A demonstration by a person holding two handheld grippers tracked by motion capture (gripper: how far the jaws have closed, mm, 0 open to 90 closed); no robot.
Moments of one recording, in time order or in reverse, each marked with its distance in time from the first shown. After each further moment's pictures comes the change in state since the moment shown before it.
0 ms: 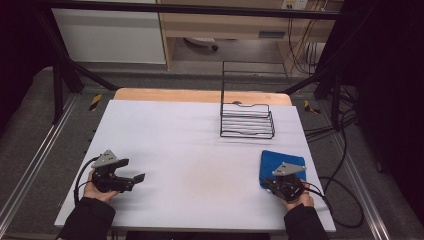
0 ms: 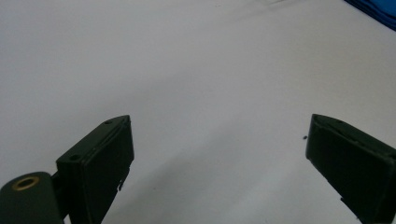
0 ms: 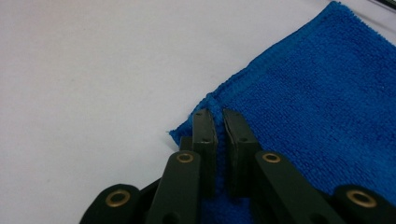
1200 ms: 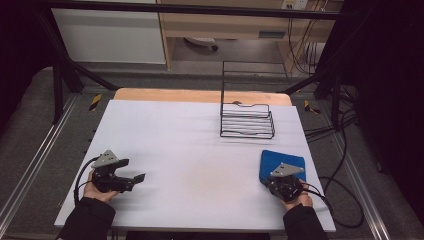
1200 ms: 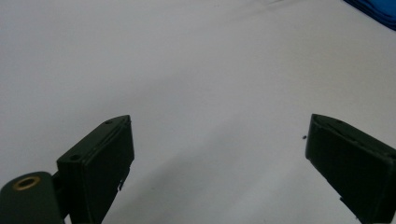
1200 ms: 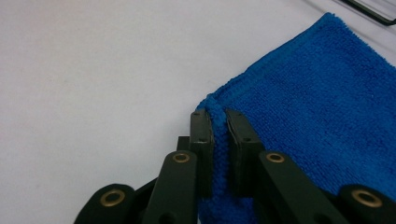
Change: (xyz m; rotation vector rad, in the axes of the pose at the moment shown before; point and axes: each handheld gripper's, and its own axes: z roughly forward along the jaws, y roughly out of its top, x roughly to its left) left arm -0.001 0.000 0.000 0.000 -0.002 -0.002; right arm 0.005 0.001 0.001 -0.011 -0.045 -0.039
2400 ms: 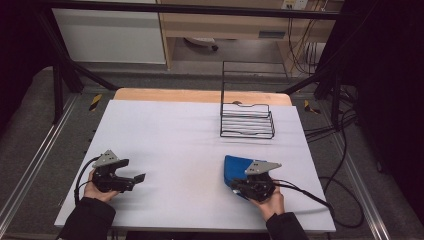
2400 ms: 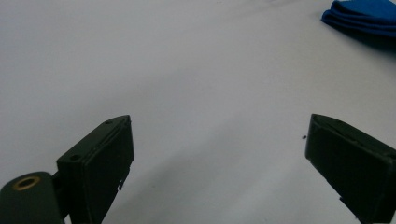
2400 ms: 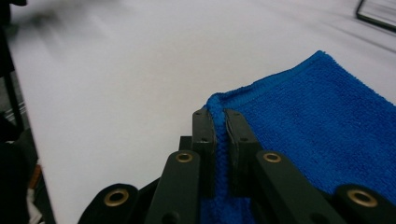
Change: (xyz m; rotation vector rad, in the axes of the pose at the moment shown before) left arm 0.000 0.000 0.001 0.013 0.005 -0.005; right arm 0.063 0.054 0.011 -0.142 0.328 0.033
